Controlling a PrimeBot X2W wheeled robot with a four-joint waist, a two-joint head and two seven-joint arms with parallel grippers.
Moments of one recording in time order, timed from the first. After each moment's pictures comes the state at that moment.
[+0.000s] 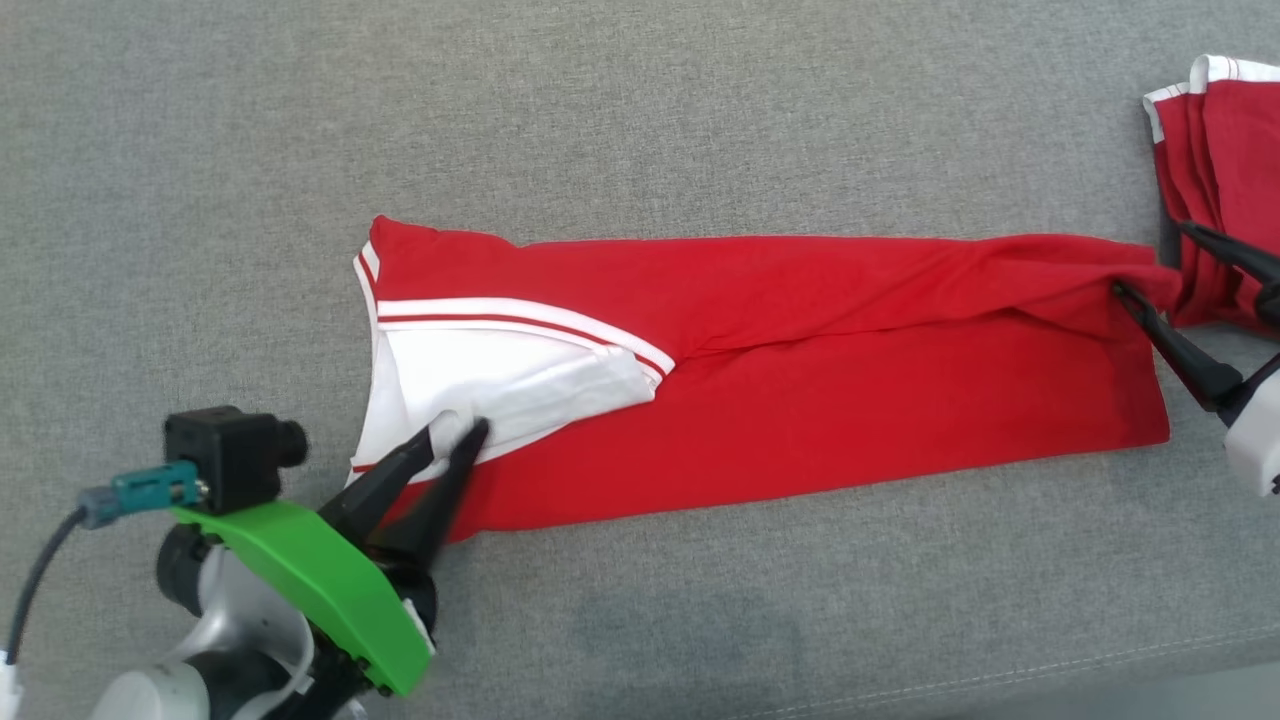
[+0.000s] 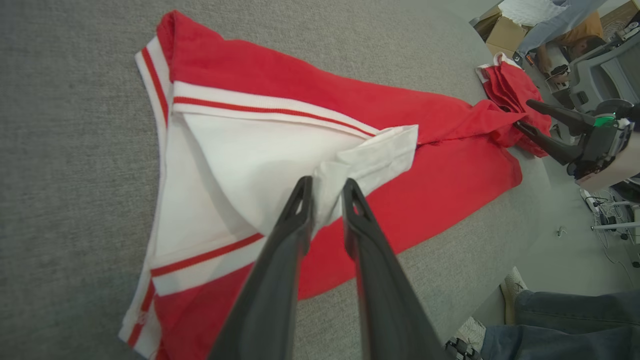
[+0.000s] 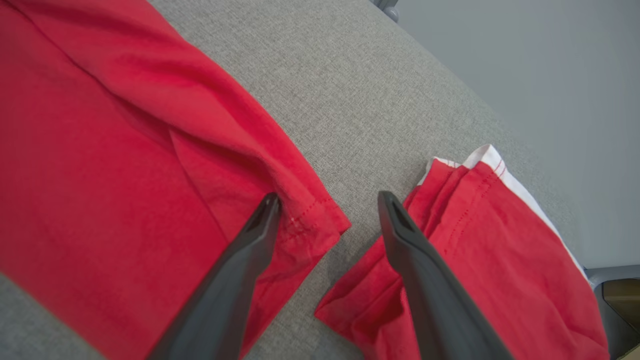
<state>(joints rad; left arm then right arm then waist) -0.03 0.25 -0.25 -0.45 -0.78 0.04 0.51 -0.47 -0.93 0.79 0.21 0.42 0.08 -0.23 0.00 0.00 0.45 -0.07</state>
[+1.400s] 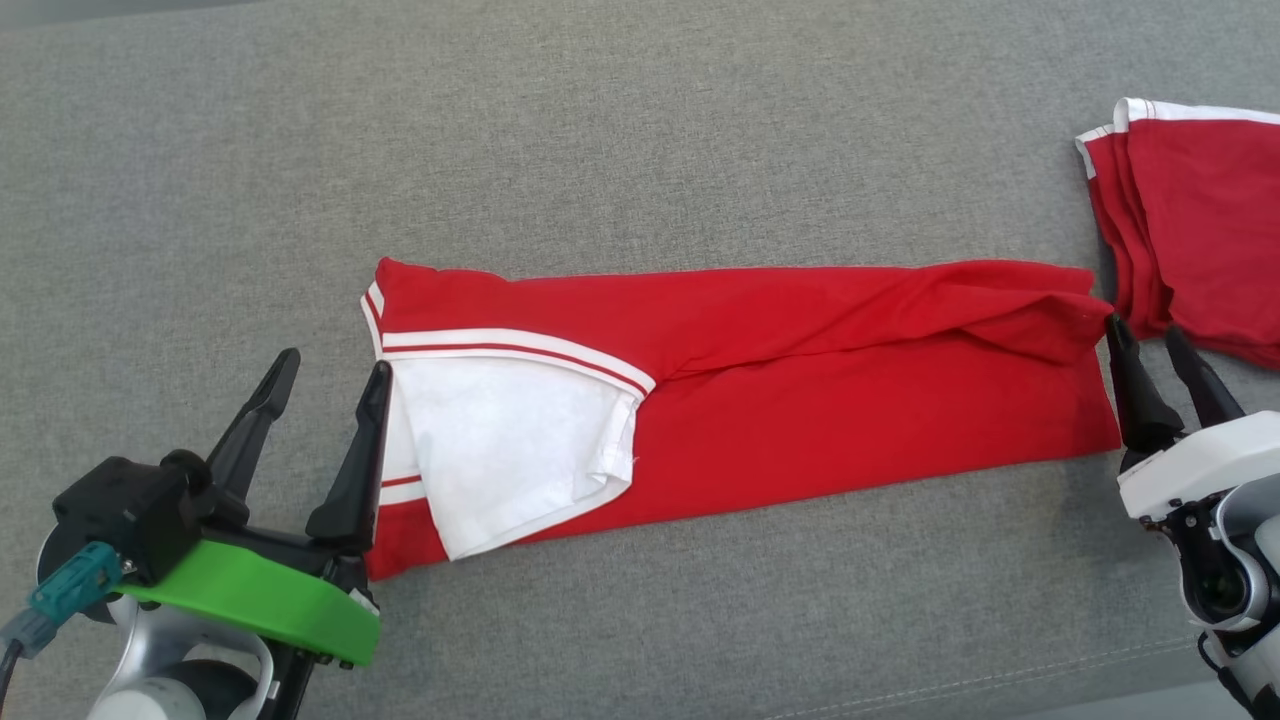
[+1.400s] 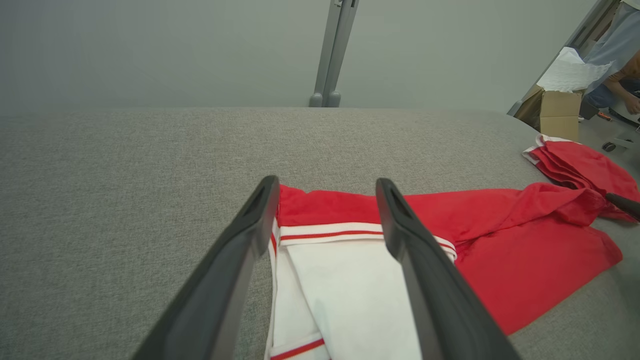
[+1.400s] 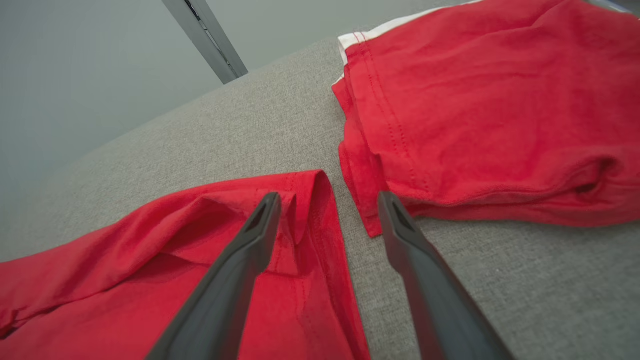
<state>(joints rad) 0.01 0.24 -0.18 -0.40 -0.49 0.04 0.14 -0.19 -0.52 0.40 0.26 0.97 -0.08 -0.25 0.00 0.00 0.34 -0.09</state>
